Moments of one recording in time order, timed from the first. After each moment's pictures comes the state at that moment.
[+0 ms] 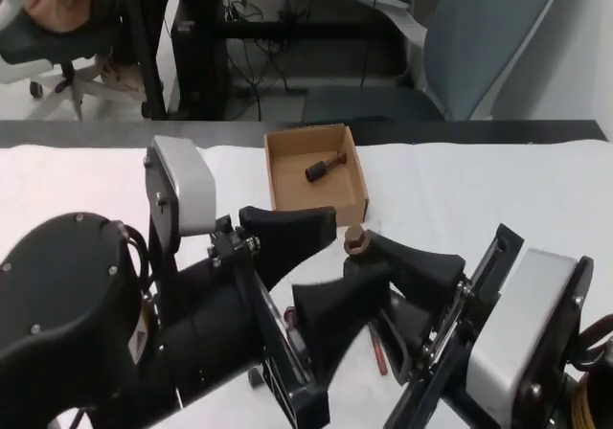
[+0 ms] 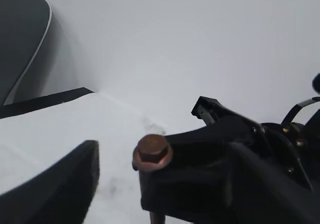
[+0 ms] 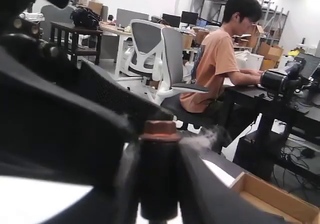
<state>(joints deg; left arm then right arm) -47.7 55.2 -20.9 -30.4 16.8 -15.2 59.3 55.6 -16.5 -38.3 15.0 -10.6</state>
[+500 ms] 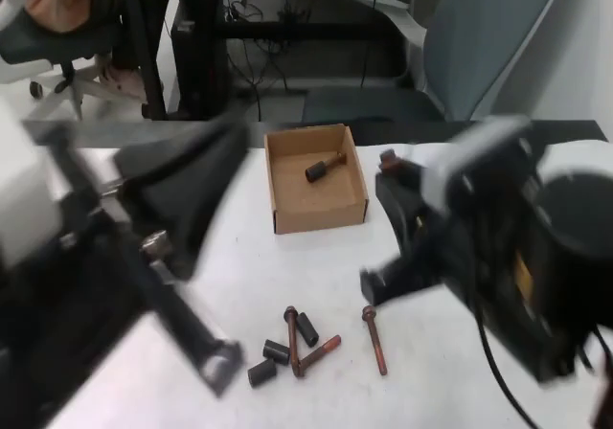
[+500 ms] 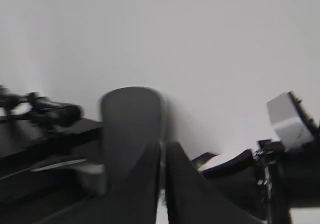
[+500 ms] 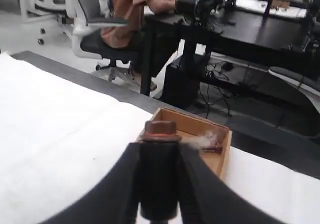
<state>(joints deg) -47.7 31.7 -20.7 -16.4 -6.9 10.0 45.6 63.4 -30.6 -16.6 20.0 -3.2</state>
